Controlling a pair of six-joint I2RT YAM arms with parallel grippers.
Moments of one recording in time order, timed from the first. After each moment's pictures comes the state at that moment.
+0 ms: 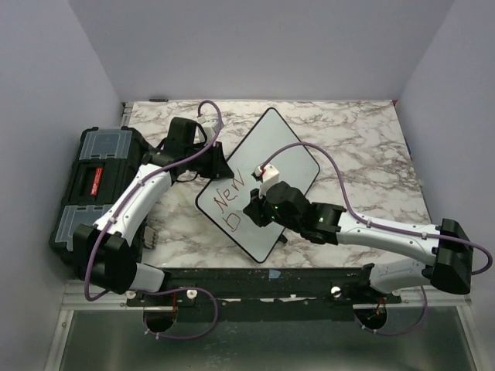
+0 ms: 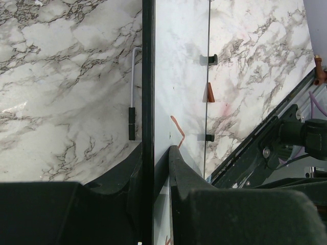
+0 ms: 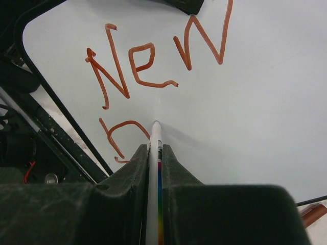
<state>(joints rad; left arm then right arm) -0.33 1.39 1.18 -0.57 0.55 -0.23 1.14 1.31 0.95 -0.13 0.27 0.41</state>
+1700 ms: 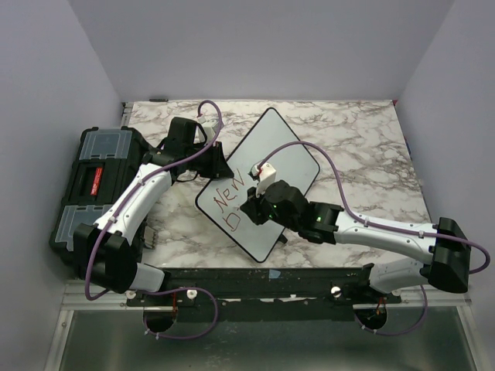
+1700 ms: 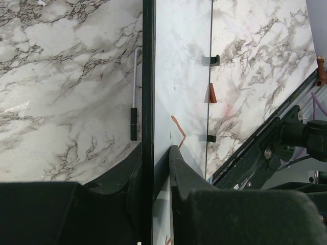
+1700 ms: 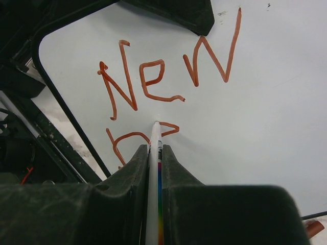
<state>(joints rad) -0.33 1.39 1.18 -0.57 0.55 -0.23 1.14 1.33 0.97 -0.09 0.26 0.37</state>
